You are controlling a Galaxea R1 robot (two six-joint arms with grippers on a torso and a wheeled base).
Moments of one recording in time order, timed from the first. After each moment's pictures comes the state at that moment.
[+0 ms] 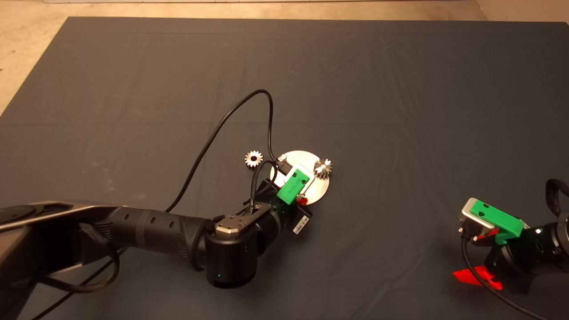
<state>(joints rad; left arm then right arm) 0.10 2.67 -0.77 1.56 1.42 -1.06 0.17 1.82 -0.41 -0.48 -1.29 0.77</state>
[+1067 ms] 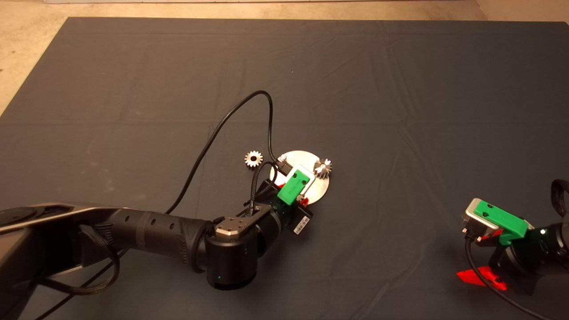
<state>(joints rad) 0.10 2.67 -0.77 1.57 1.41 -1.06 0.17 1.80 -0.41 -0.48 -1.29 0.75</state>
